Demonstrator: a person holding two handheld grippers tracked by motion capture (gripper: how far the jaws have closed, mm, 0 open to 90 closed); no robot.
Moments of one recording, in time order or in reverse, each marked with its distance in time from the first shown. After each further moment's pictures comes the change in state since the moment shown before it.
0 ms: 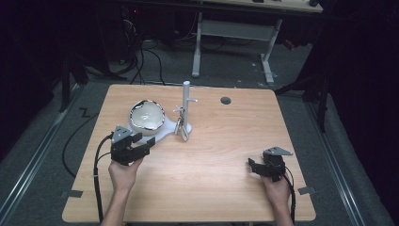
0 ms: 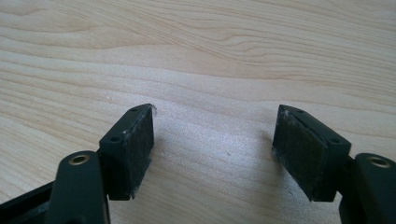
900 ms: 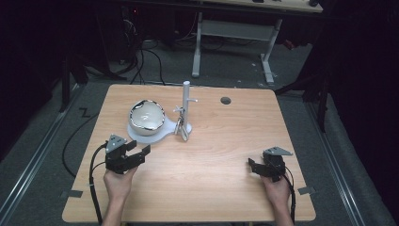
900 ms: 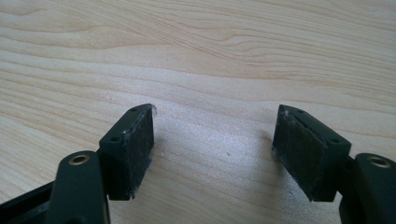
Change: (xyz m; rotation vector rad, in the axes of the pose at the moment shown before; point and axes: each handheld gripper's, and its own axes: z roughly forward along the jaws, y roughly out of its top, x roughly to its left) left arm 0.006 -0.025 -0.013 0.018 0.026 -0.024; right arm 0.000 0.000 0.000 0.000 0.000 0.000
